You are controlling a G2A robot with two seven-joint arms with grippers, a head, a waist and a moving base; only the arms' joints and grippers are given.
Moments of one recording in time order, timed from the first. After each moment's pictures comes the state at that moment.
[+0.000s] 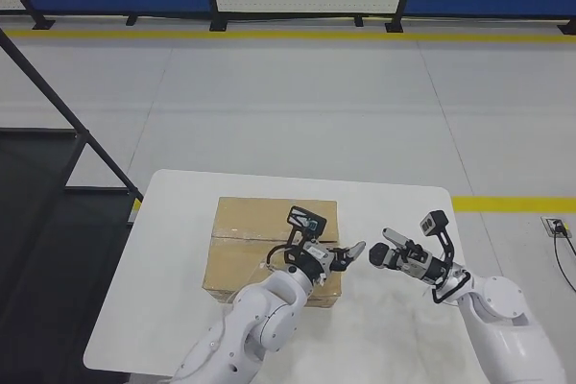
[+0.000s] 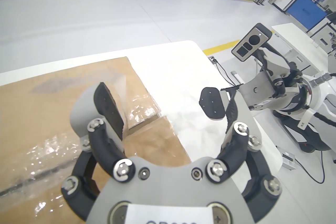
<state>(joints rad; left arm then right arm) 0.89 -1.41 -0.84 -1.54 0.98 0.07 -0.26 -0.97 -1.16 1.42 -1.22 0.43 -0.25 1.02</state>
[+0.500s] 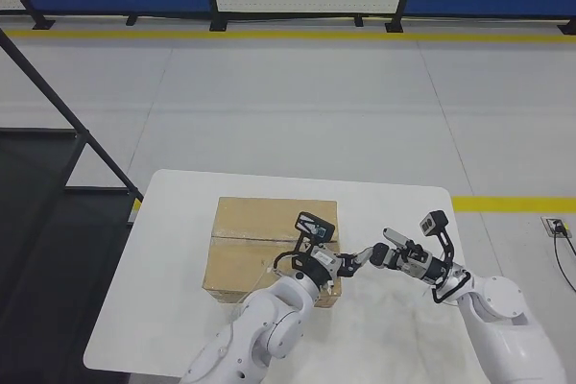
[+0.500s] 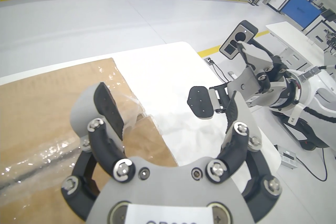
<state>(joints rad) 0.90 -1.44 -0.83 -1.52 1.02 0.06 -0.22 -0.96 -1.15 1.41 -1.21 0.44 -0.26 1.02</state>
